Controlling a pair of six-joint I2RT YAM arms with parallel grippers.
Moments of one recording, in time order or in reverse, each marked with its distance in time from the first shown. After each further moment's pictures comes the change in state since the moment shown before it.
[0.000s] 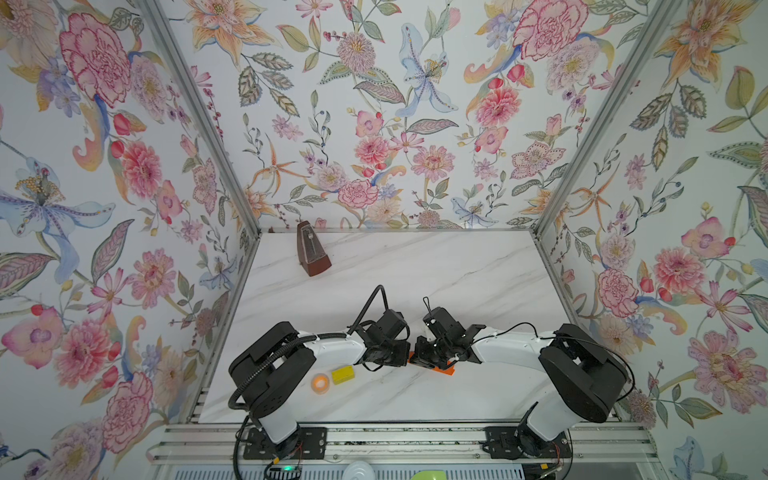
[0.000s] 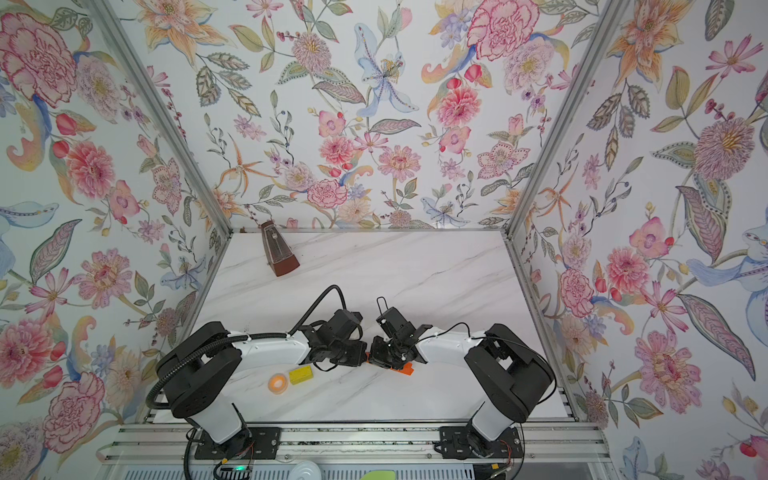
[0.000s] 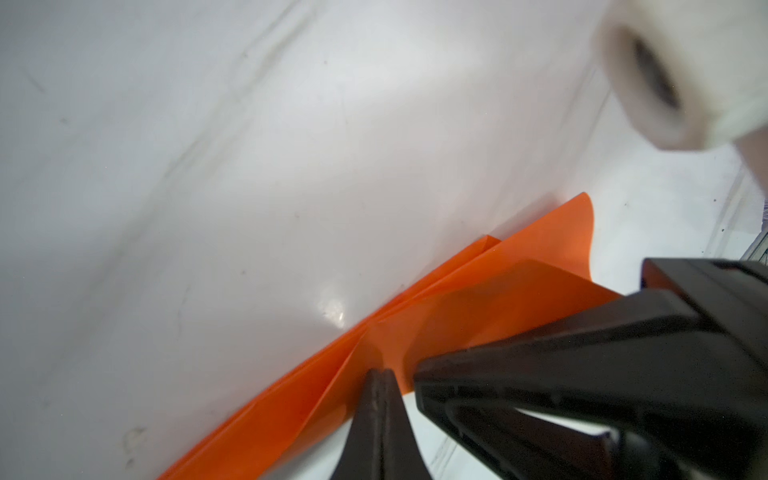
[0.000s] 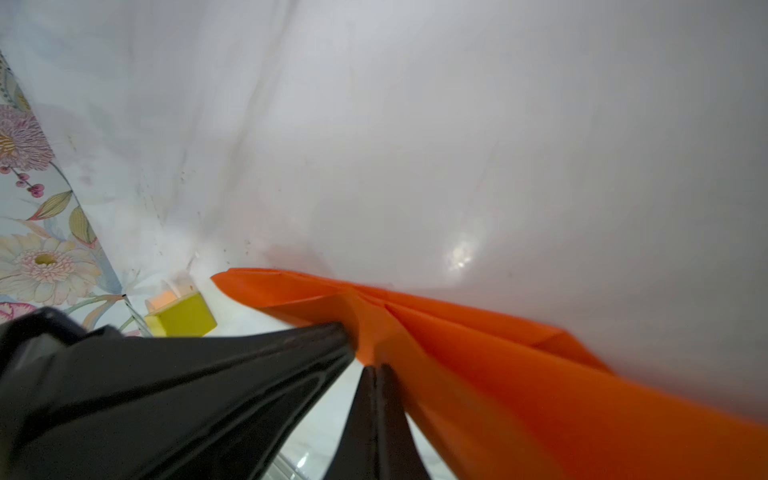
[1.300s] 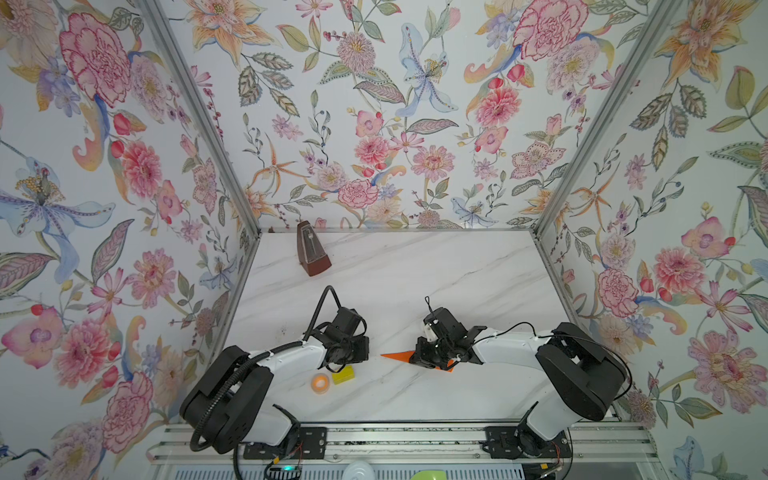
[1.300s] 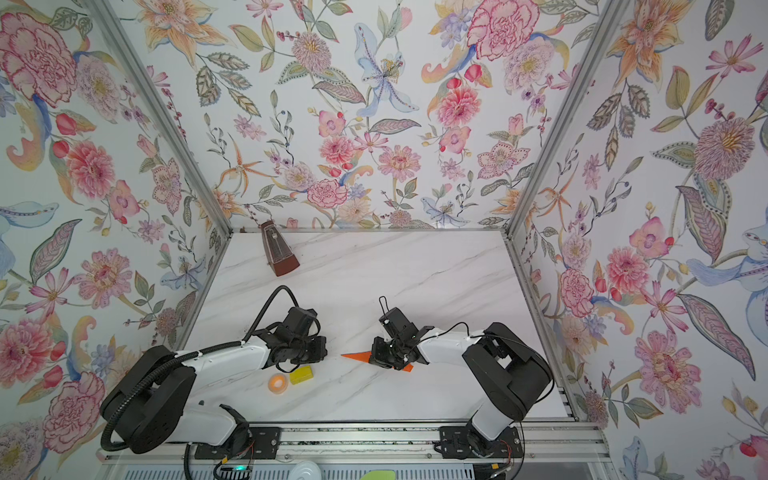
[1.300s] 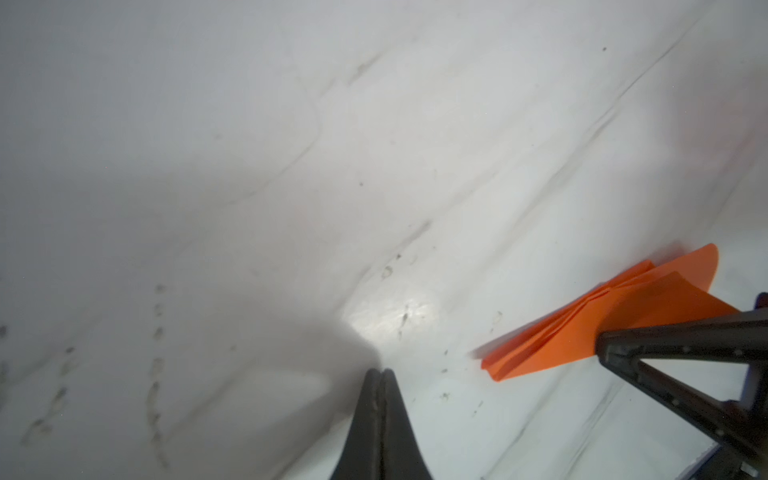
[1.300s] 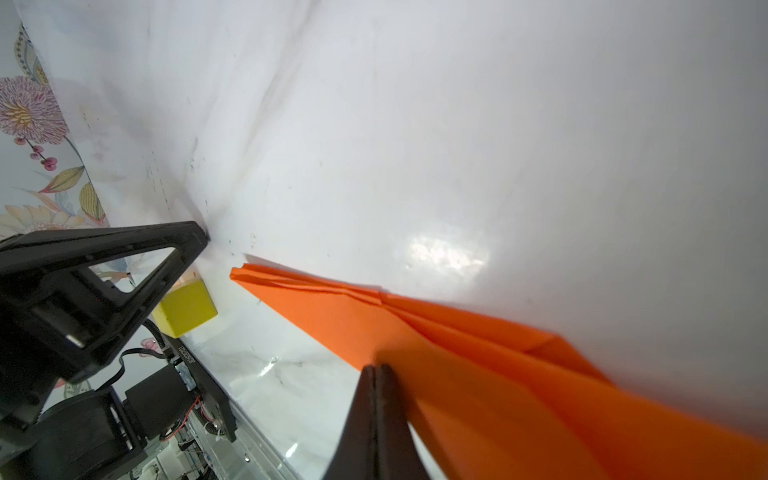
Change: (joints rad) left arm 0.277 -0.297 -0.241 -0.121 -0.052 0.062; right arm -0.021 0.008 -0.024 0.056 -0.048 -0.094
